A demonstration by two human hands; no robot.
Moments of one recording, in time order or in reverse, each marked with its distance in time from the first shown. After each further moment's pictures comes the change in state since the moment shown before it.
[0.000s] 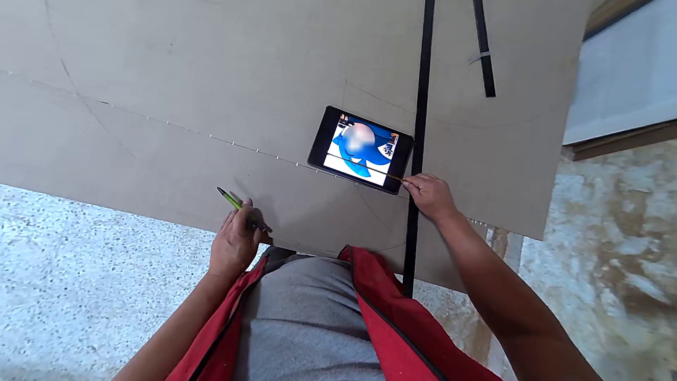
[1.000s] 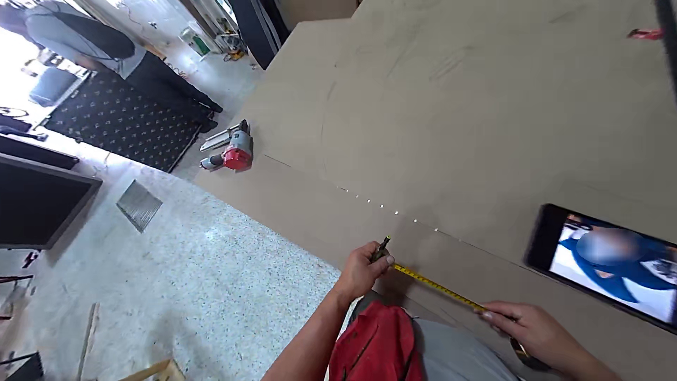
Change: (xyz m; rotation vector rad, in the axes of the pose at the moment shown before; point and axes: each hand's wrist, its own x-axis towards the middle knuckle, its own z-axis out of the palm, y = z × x) left_hand 0.099 -0.150 -0.199 -0.780 -0.271 -0.219; right_hand 0.074 -0.298 0.109 0.684 -0.581 0.176
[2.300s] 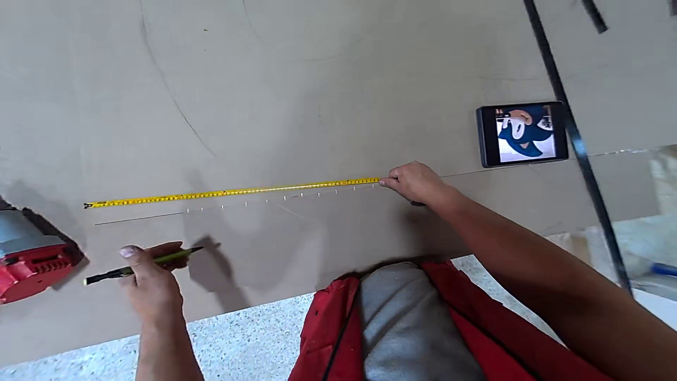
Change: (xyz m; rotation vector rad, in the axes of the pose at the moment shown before) left_hand 0.154 -0.118 -0.369 -0.049 0.461 0.066; right_hand 0.232 -0.154 0.032 -0.578 0.259 0.422
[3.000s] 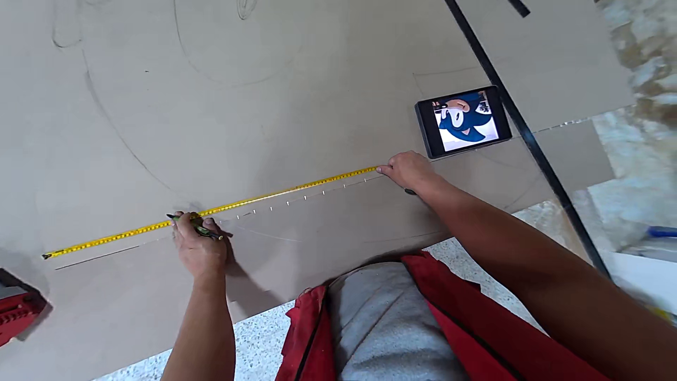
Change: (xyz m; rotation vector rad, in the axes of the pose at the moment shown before) left_hand -0.006 -0.017 0.163 0.798 0.002 0.336; right_hand -0.039 0.112 -0.004 0.031 0.090 0.304
